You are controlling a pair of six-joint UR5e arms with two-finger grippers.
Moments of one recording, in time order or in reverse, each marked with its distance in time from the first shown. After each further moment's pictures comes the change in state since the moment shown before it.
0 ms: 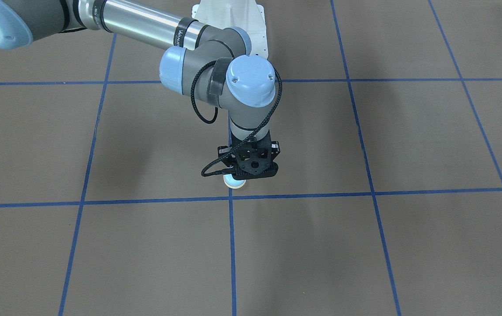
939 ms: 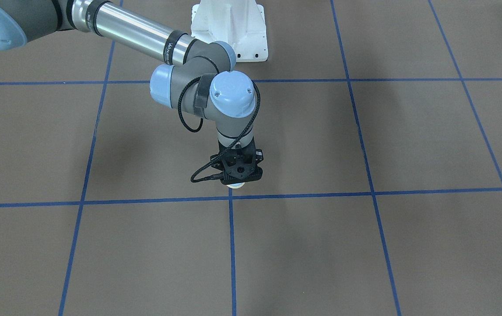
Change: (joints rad) left arm -0.001 0.003 -0.001 -0.001 -0.001 -0.005; right arm -0.017 -0.085 -0.004 0.121 -0.020 -0.007
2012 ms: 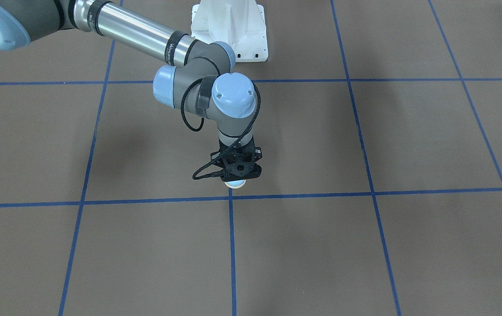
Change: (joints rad) left arm 0.000 0.000 0.000 0.000 0.000 0.000; right arm -0.016 0.006 0.006 -0.029 0.003 0.012
